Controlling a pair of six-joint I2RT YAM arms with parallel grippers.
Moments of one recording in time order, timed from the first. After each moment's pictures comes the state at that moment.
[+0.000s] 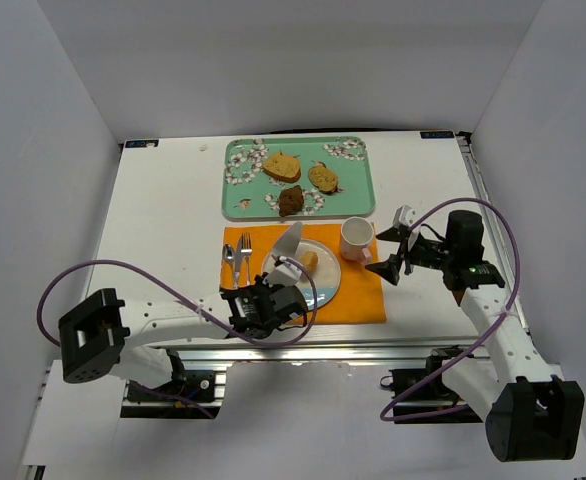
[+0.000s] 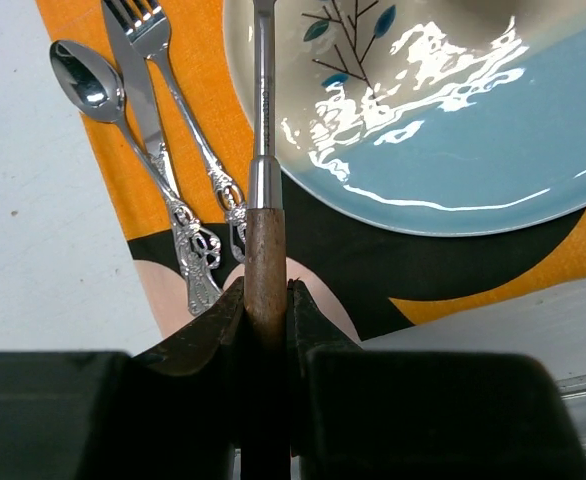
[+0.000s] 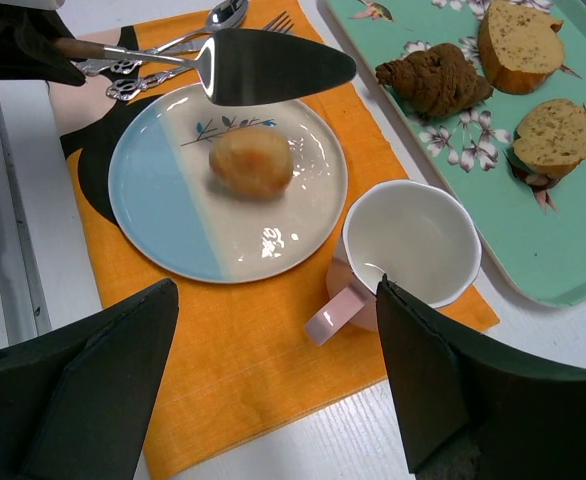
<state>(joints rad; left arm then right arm) -1.21 1.35 0.78 -0.54 -0.76 -0.48 0.09 0.94 0.64 -0.22 -1.03 -0.59</state>
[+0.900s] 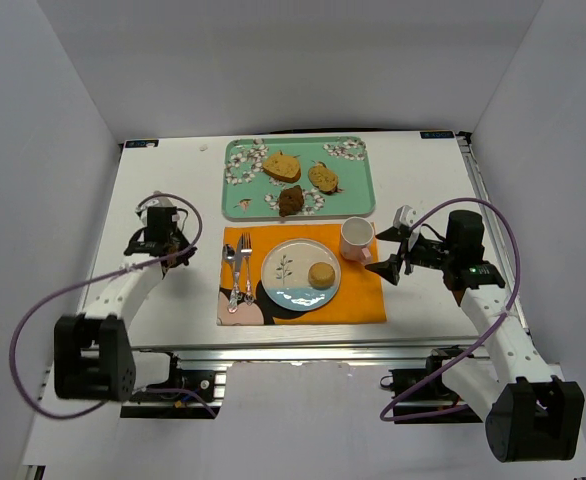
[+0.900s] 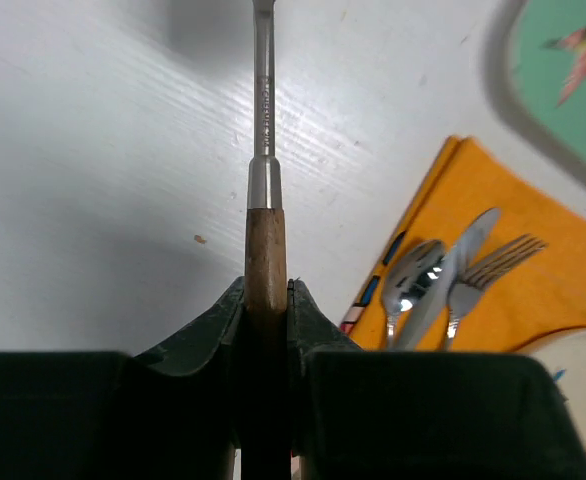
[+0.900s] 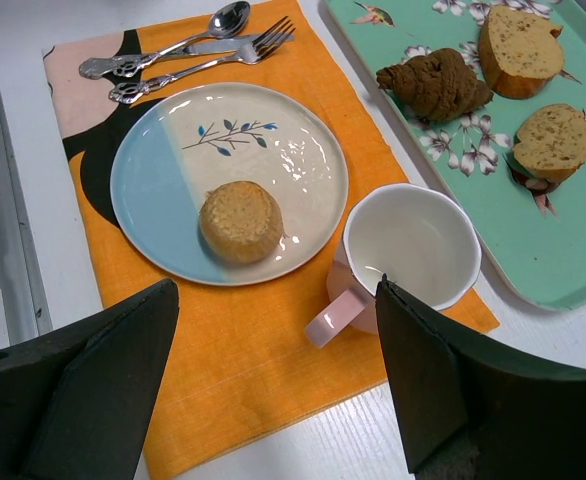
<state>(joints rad) -0.11 1.17 0.75 -0.39 -0.23 -0.61 0.08 0.94 0.64 -0.21 -1.04 -0.58</state>
